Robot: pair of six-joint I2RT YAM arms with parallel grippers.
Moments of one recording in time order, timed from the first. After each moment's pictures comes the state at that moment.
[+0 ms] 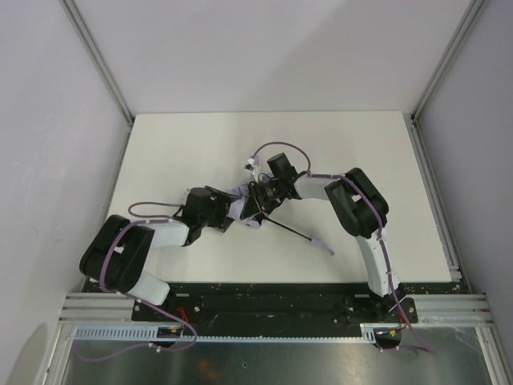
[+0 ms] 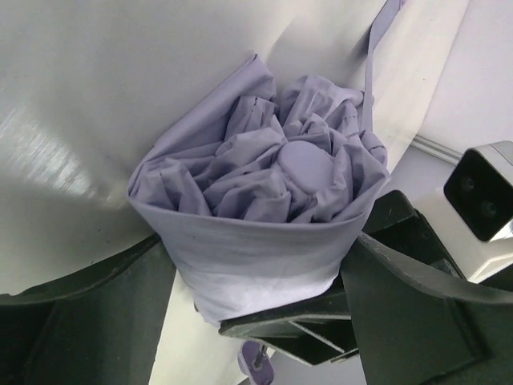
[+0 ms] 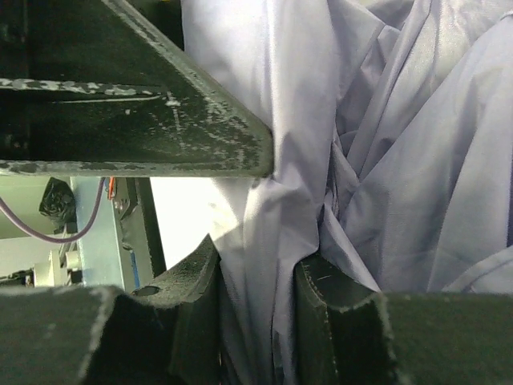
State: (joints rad) left arm -0.40 1.48 0.45 0.34 0.05 -1.53; right arm 0.64 2.22 1.40 -0.01 -0.96 0.29
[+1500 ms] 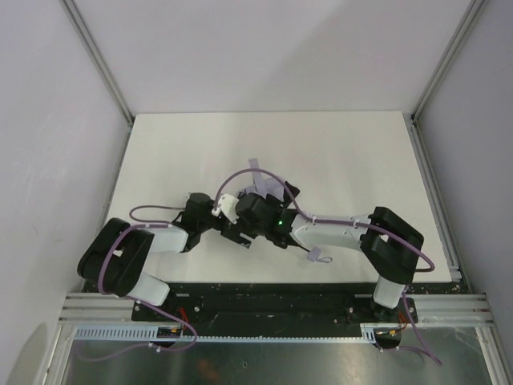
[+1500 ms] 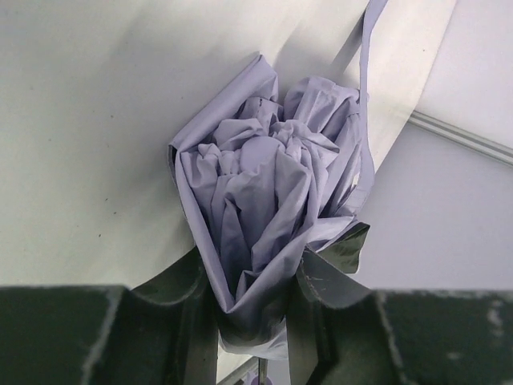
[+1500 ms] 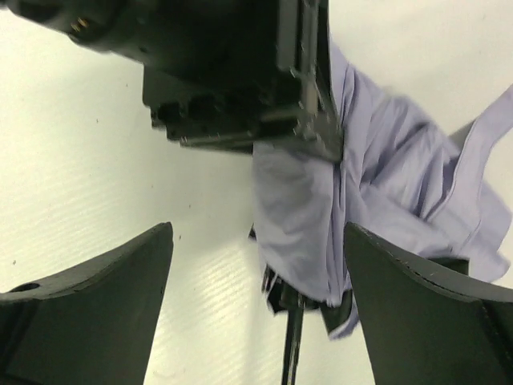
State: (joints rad) left arm -0.42 1.48 0.39 0.45 0.09 -1.55; right arm 1.07 1.75 1.15 -0.11 0.13 -0.20
